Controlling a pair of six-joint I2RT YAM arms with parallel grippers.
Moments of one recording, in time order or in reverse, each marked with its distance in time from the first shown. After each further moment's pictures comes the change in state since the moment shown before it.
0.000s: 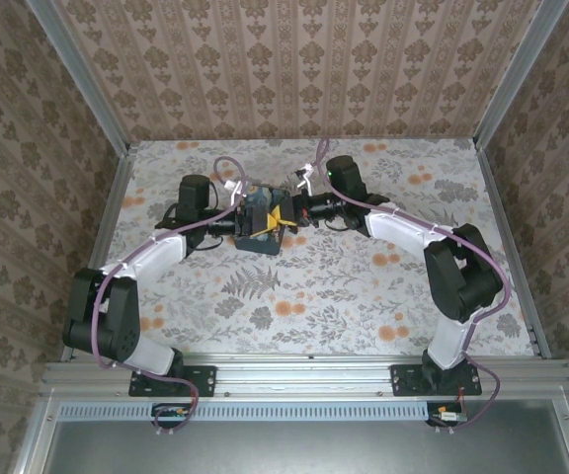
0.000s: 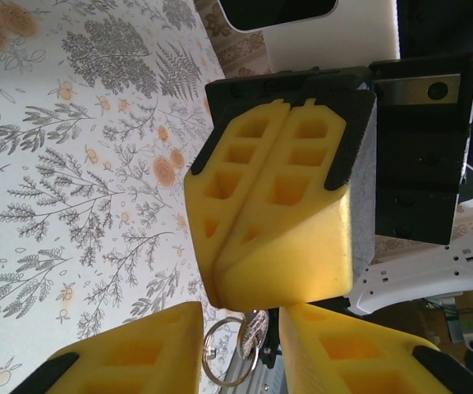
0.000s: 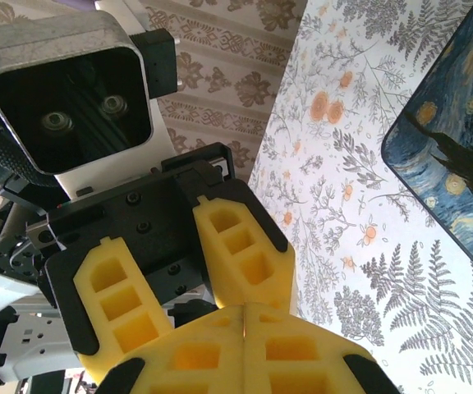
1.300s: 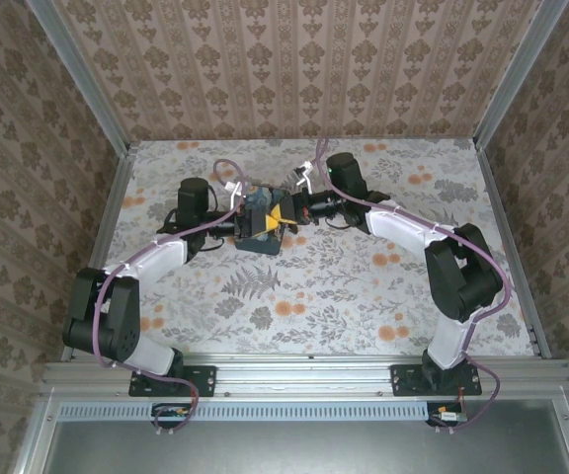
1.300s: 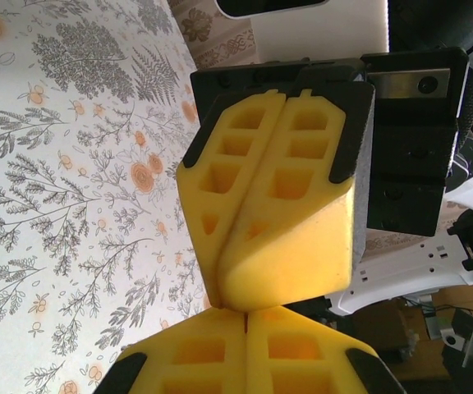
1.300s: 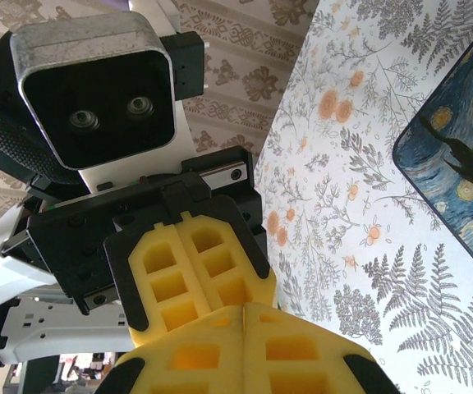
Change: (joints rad) left arm 0.001 0.000 -0.059 0.175 0.037 -0.112; right arm -0.011 0.003 0.031 -0.041 -0.029 -0.055
